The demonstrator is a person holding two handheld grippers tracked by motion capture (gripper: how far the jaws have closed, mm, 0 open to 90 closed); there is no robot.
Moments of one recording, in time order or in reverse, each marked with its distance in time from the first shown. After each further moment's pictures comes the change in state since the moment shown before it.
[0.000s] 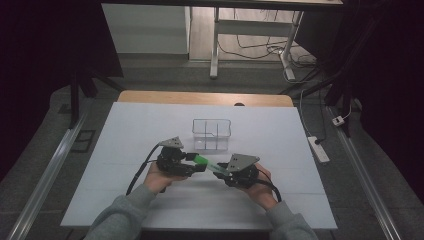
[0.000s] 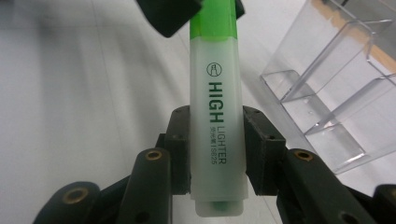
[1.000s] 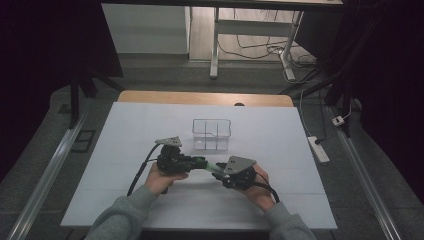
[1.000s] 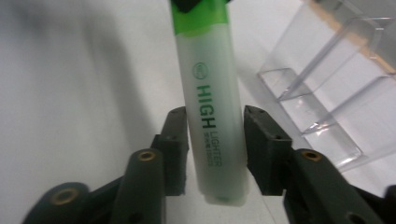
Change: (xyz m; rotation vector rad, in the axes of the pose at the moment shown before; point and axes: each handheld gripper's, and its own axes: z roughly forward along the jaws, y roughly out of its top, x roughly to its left) left arm -0.002 0.002 -0.005 -0.046 -0.085 -0.038; right arm 0.003 -0.004 0.006 -0.011 -0.046 0.001
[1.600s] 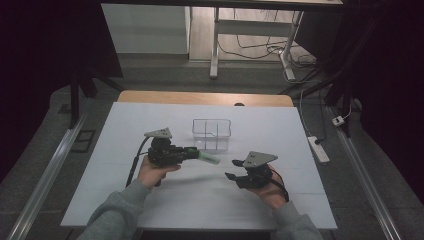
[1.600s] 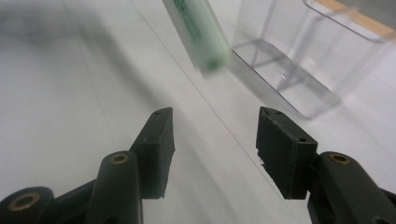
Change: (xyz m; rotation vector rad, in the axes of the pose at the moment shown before) left arm 0.008 0.017 -0.029 -0.060 0.059 0.005; right arm -0.021 -0.026 -0.033 -0.005 -0.004 0.206
